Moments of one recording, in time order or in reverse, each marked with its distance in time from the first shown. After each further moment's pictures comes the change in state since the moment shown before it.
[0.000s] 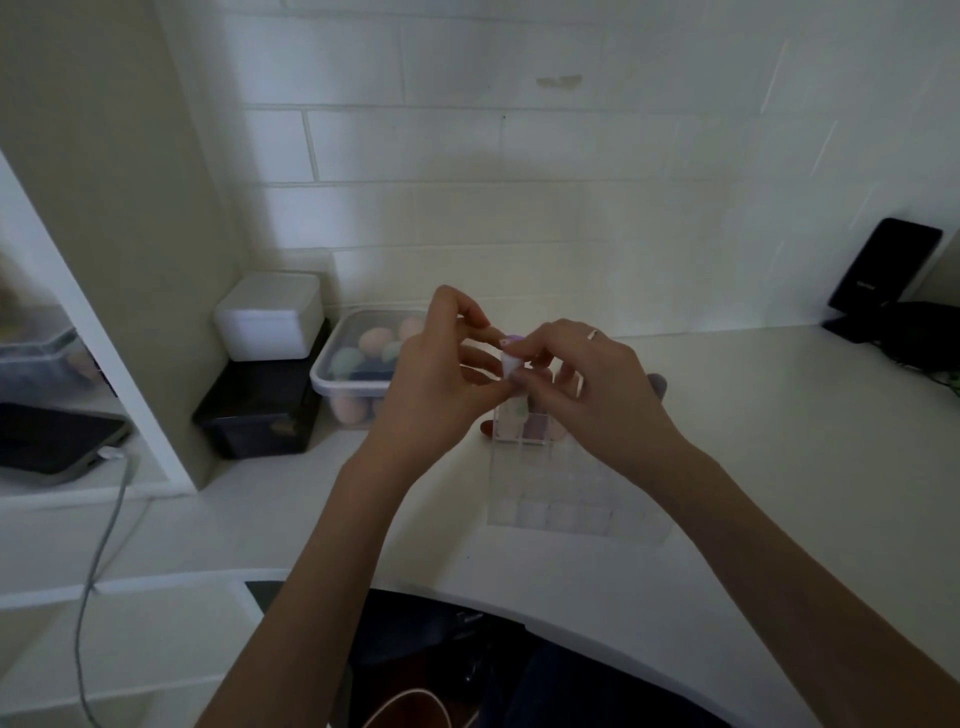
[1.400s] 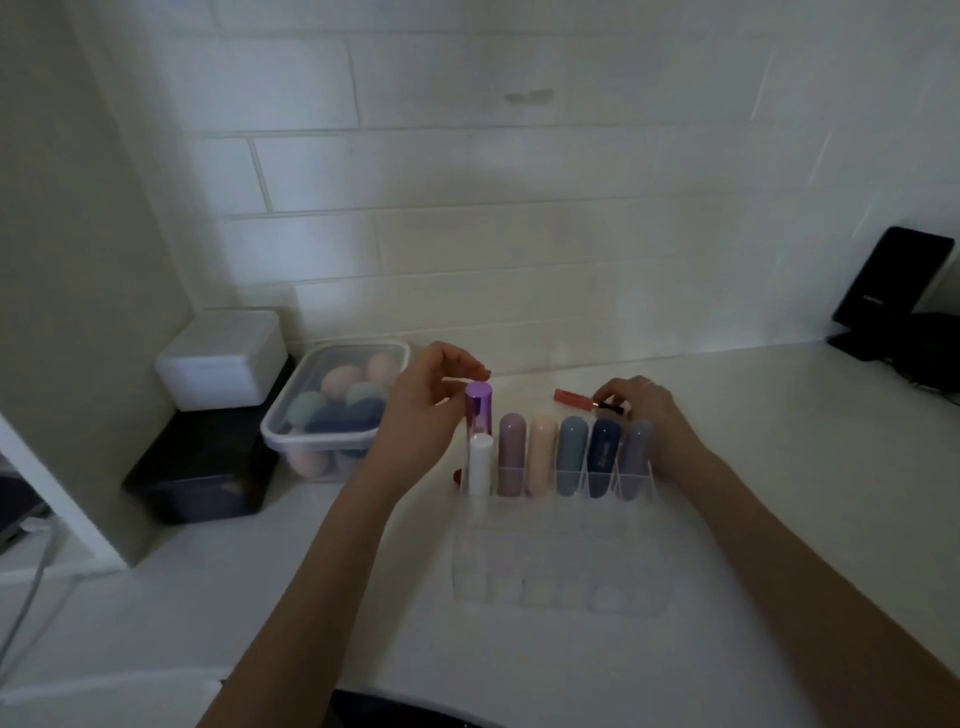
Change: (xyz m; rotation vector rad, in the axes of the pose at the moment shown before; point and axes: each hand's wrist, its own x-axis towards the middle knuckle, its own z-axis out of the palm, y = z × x) left_hand 0.046 -0.053 0.030 -0.139 0.023 -0.210; right_hand 0.002 0.185 0.002 -0.232 -0.212 0.619
